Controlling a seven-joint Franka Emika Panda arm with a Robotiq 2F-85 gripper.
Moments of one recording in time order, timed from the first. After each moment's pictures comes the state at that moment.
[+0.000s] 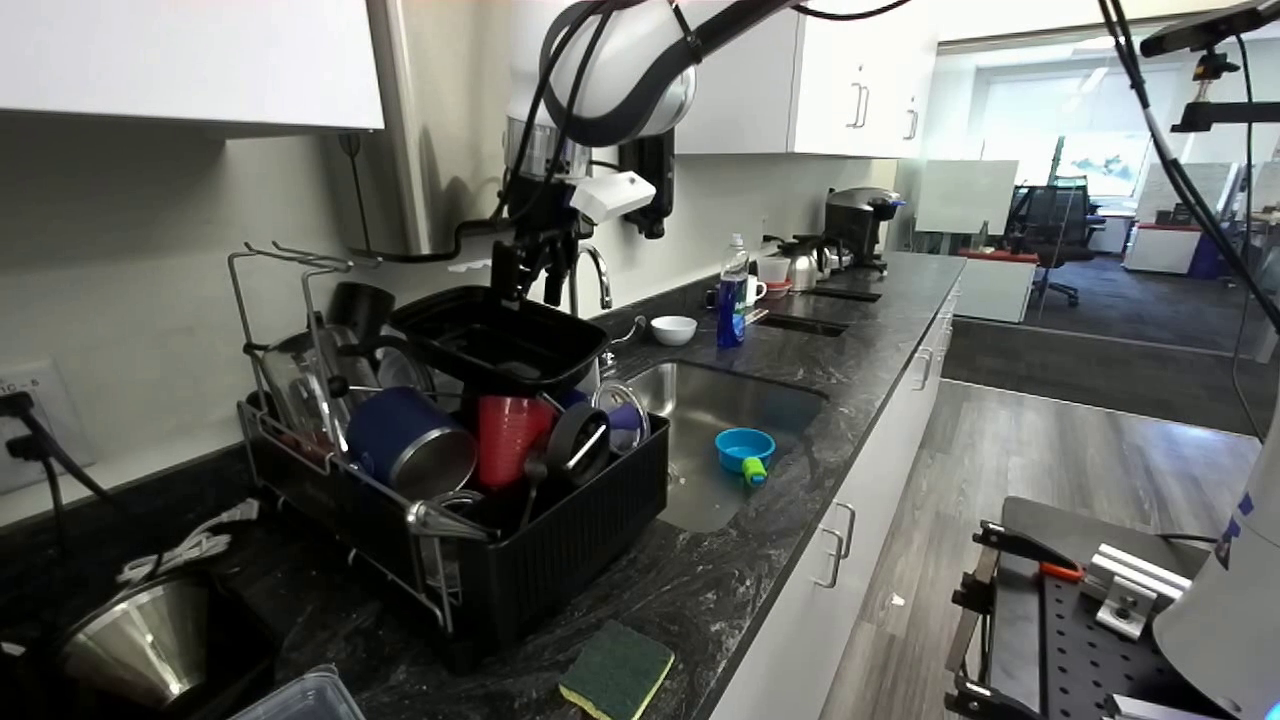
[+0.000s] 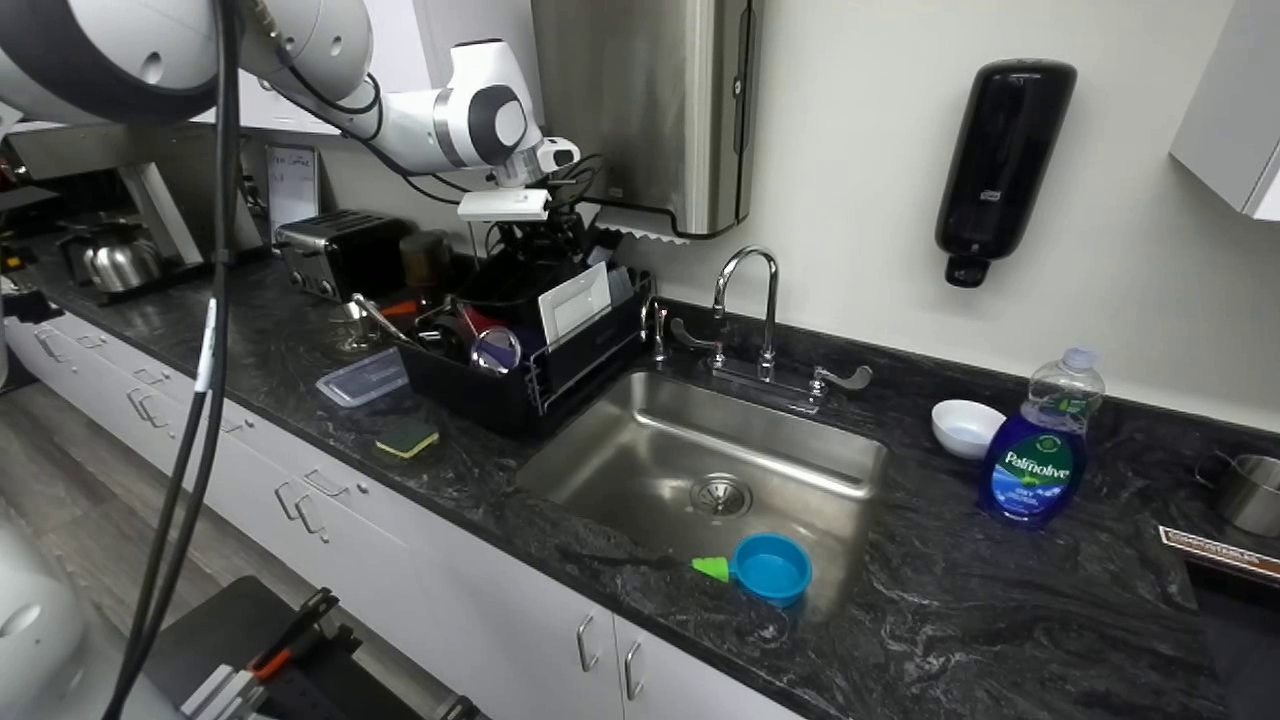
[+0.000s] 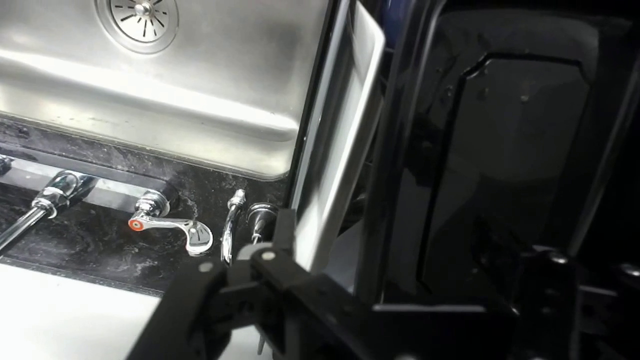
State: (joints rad) arm 0.12 0.40 0.10 -1.66 -0.15 2.30 0.03
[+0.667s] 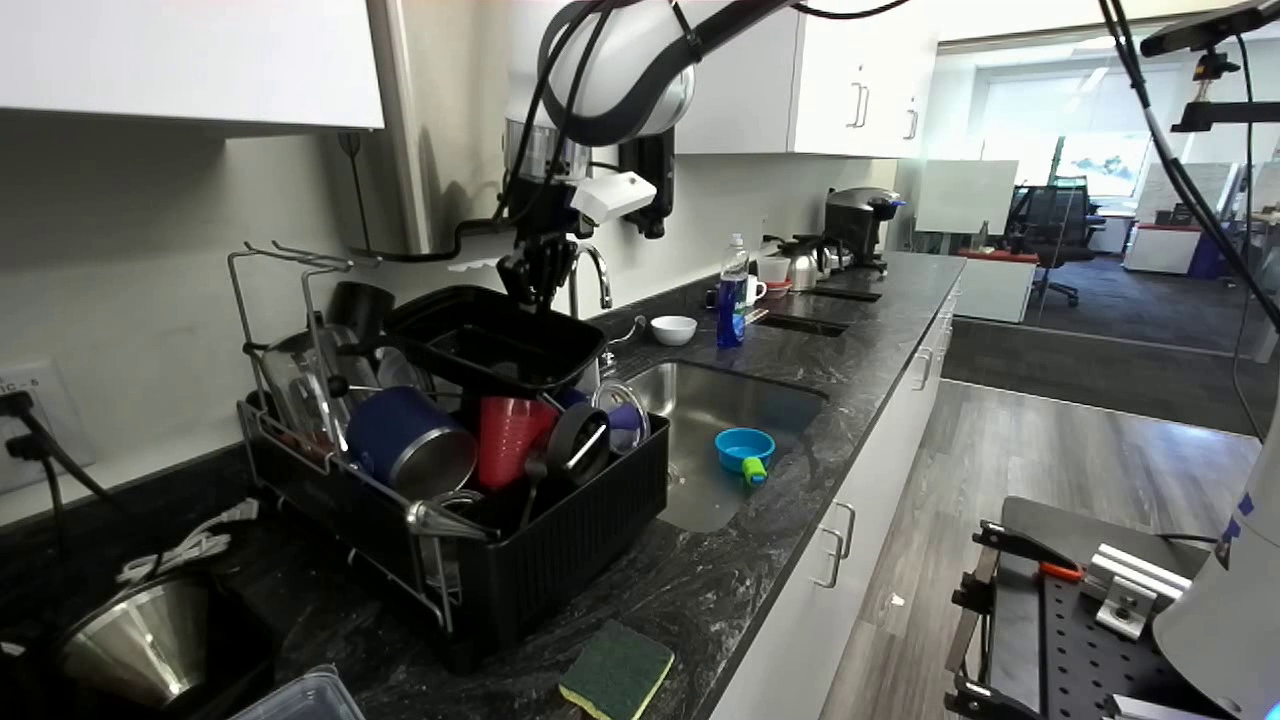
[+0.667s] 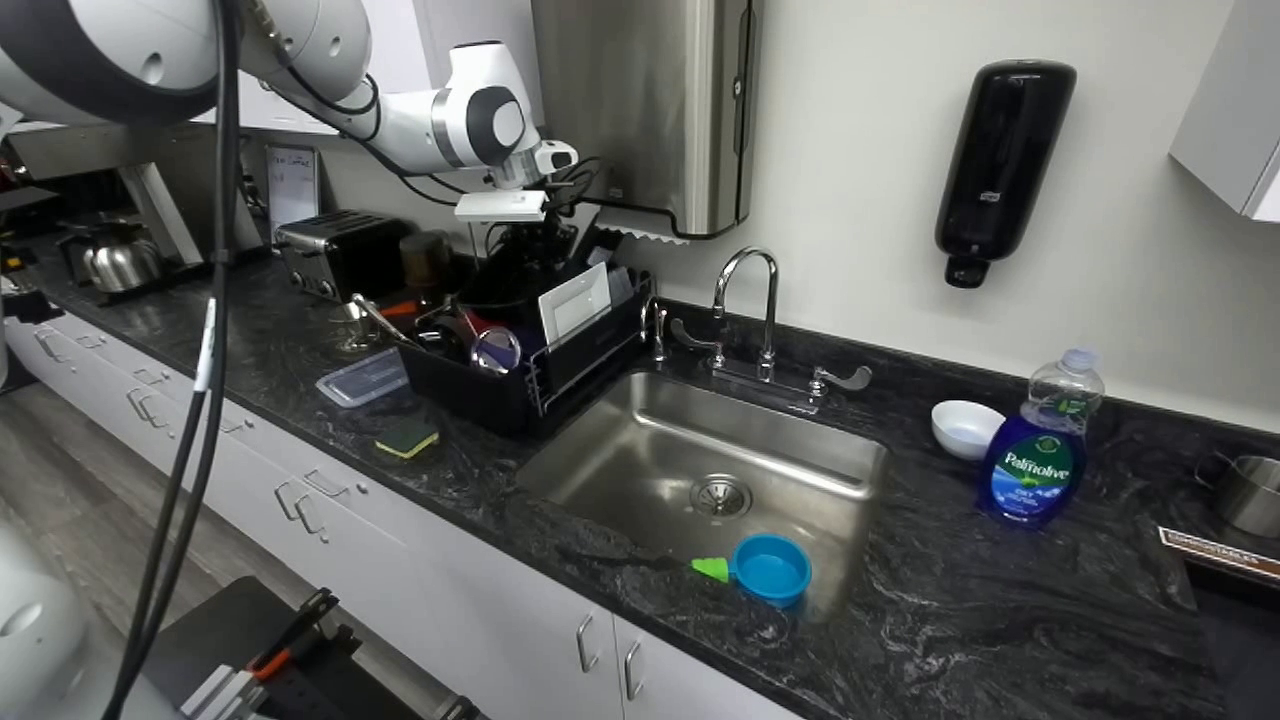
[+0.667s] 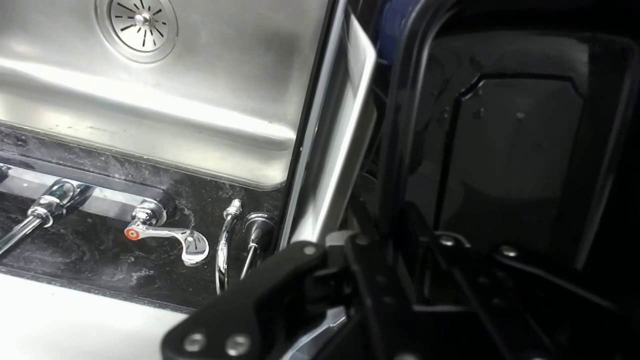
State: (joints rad) arm 0.13 0.40 0.10 -1.66 -0.15 2.28 0.03
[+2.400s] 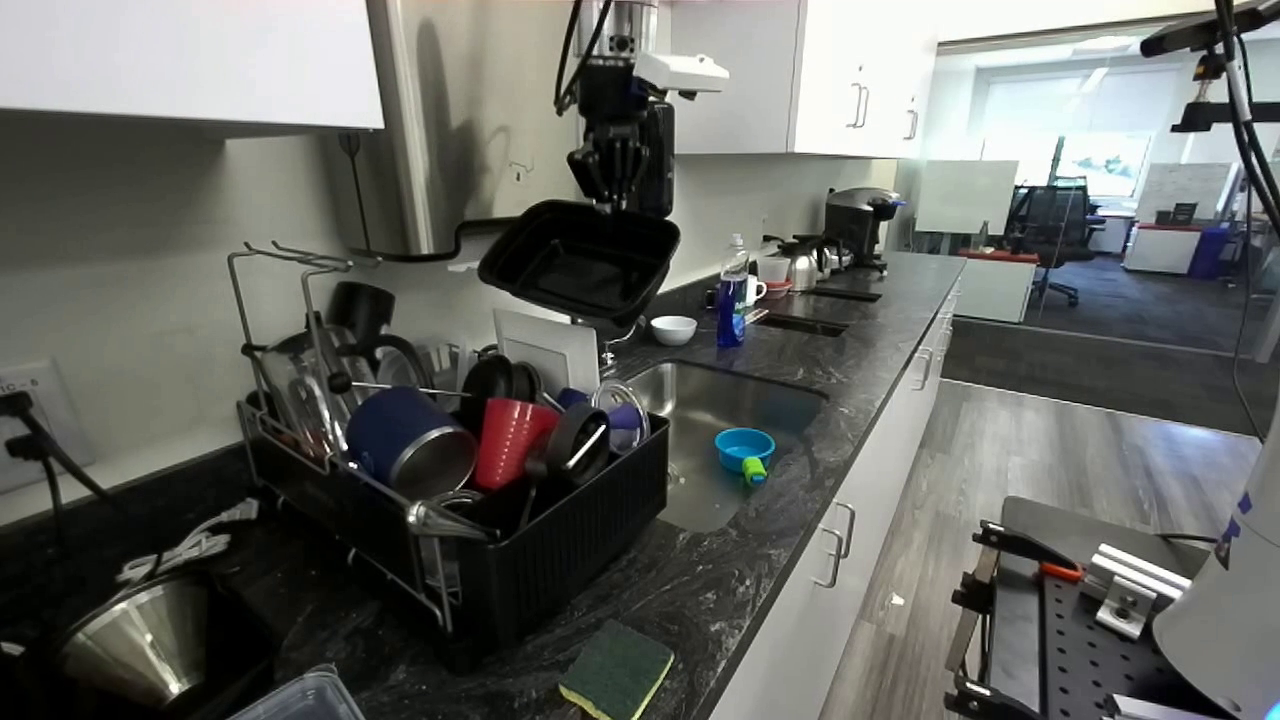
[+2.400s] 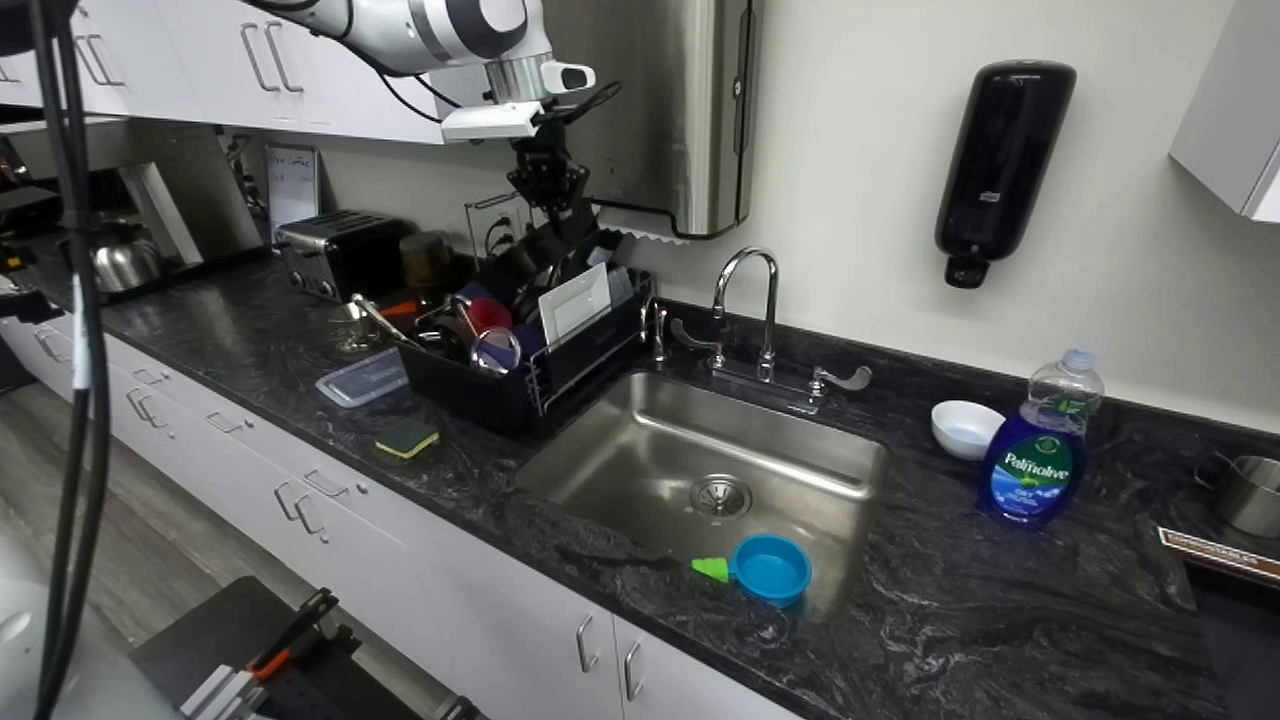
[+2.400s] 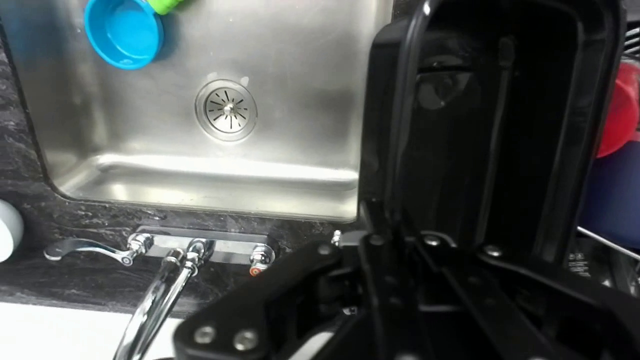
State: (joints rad) arm 0.08 0.20 0.04 -1.65 -0.11 1.96 0.09
